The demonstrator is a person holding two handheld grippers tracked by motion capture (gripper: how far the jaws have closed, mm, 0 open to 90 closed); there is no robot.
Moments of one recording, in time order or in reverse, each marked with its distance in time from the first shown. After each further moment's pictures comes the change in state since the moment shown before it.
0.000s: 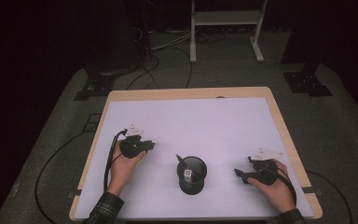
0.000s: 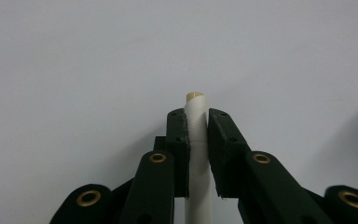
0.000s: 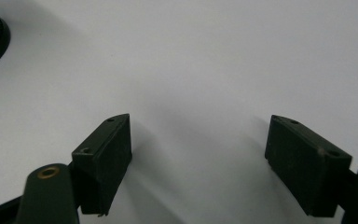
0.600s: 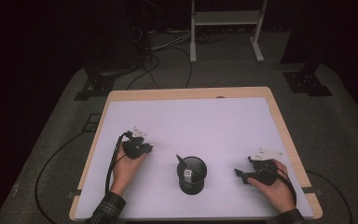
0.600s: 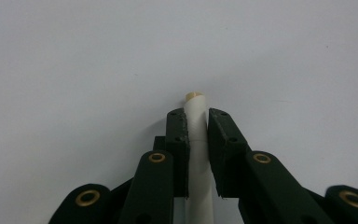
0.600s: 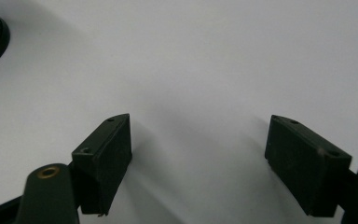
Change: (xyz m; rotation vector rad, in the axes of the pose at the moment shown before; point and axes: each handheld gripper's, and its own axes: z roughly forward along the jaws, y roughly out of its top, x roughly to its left) left arm 0.003 -0.009 0.020 0.148 0.121 0.026; right arm 0.000 0.000 0.000 0.000 -0.002 -0.002
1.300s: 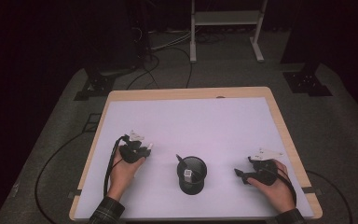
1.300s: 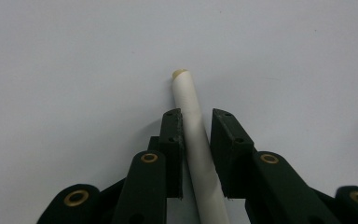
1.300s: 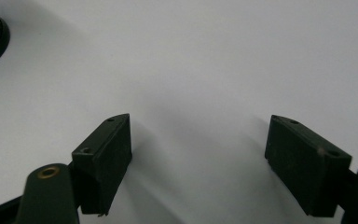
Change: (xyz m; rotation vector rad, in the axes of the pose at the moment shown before) left arm -0.003 -0.010 -0.010 0.004 -0.011 -0.023; right arm 0.000 0.000 0.000 0.000 0.000 -0.002
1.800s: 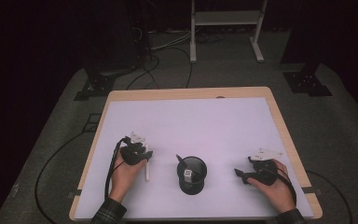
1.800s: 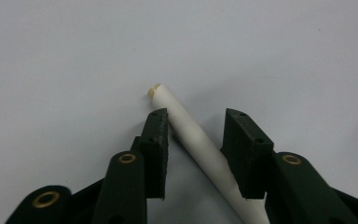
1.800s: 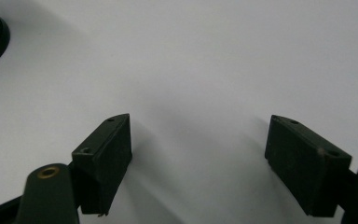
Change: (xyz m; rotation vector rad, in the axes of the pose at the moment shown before) left arm -0.008 -0.004 -0.001 -0.012 0.045 -0.010; right arm 0.000 0.000 0.000 0.000 0.000 -0.002
